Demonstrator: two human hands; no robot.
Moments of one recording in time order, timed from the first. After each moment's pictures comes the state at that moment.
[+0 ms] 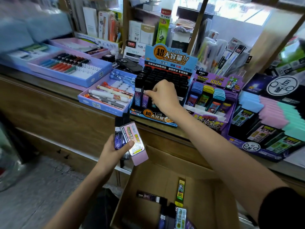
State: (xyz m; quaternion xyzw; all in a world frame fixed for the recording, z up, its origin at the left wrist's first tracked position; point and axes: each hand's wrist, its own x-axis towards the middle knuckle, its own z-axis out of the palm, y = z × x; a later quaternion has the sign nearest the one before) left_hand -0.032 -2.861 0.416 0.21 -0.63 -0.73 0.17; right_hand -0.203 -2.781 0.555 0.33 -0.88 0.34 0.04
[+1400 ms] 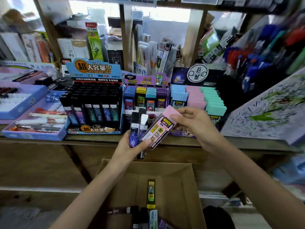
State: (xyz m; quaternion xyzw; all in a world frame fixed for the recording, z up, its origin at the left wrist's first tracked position) left_hand -0.118 -2.705 0.488 0.06 -0.69 -0.72 0.06; right_hand -0.196 -2.513 0.558 0.15 -0.74 0.65 -0.08
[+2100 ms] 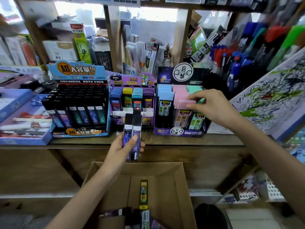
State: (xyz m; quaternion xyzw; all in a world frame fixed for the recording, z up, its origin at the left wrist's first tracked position) left_hand -0.119 -2.684 0.489 0.03 -0.68 -0.73 0.07; right_hand -0.235 -2.442 0.600 0.24 -0.92 0.28 0.13
